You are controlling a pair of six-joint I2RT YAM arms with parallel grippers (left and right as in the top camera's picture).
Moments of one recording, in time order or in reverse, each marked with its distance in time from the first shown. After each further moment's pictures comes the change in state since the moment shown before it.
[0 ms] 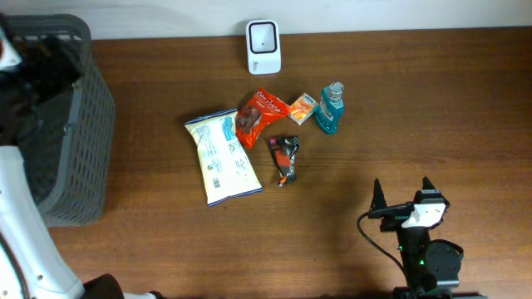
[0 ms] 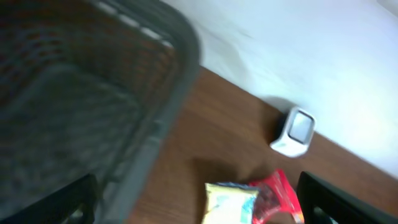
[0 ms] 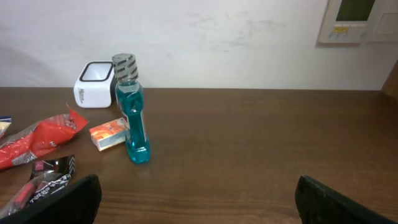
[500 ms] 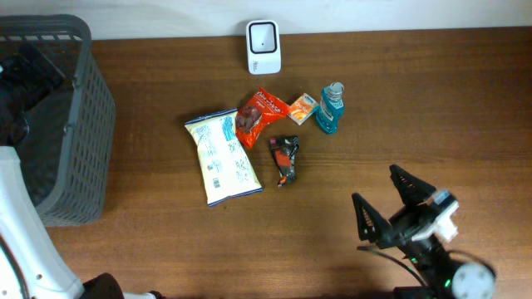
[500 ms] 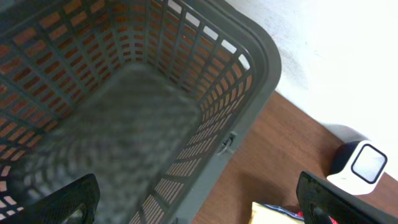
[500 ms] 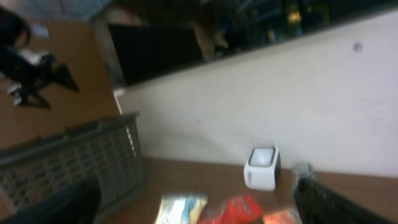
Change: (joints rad) left arm 0.019 0.002 0.000 -0.029 -0.241 -0.034; right arm 0.000 0.126 0.260 0.153 -0.545 0.376
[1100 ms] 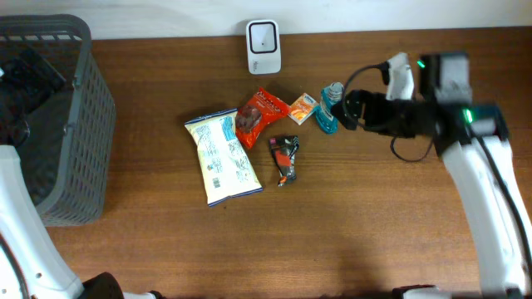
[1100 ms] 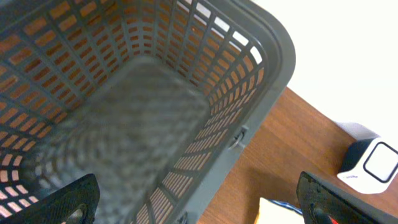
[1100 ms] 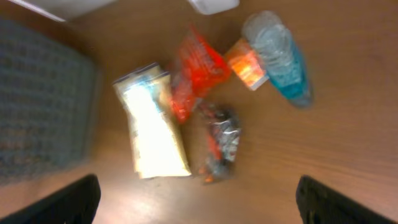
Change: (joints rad) left arm 0.000 0.004 0.000 -0.030 -0.019 0.000; right arm 0.074 1.358 1.241 -1.093 0.093 -0.119
